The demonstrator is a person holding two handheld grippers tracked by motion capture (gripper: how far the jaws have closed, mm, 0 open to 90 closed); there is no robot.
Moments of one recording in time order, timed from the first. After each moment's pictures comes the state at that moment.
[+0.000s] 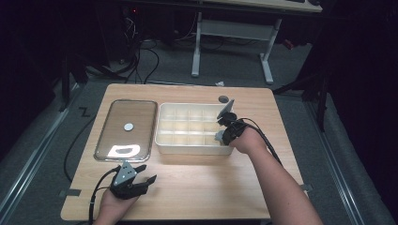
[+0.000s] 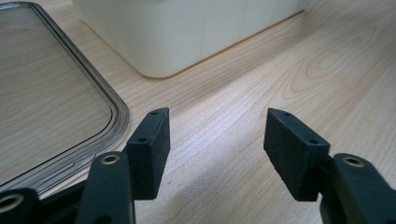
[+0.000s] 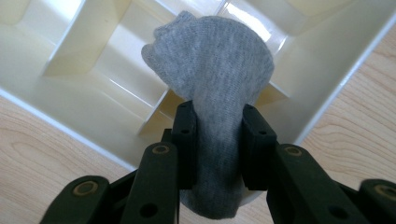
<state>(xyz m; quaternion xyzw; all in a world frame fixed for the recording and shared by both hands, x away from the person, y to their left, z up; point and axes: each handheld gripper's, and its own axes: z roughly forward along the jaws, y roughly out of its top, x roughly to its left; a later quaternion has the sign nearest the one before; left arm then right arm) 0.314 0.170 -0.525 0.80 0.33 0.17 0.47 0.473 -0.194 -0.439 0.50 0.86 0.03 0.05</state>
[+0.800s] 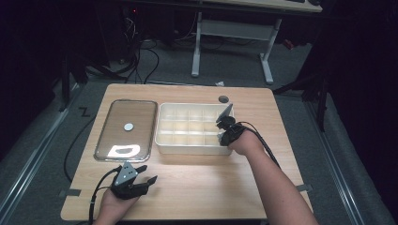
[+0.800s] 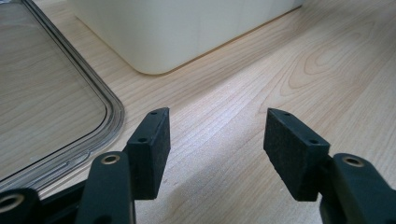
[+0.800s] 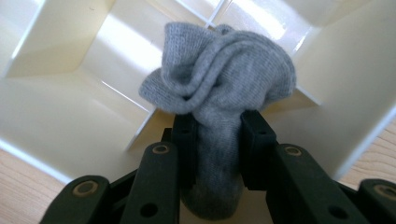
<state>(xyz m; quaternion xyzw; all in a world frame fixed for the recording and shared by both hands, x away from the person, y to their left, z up) 0.315 0.169 -0.527 0.81 0.33 0.16 0.46 0.478 -0.195 -0.462 0.50 0.87 0.03 0.03</state>
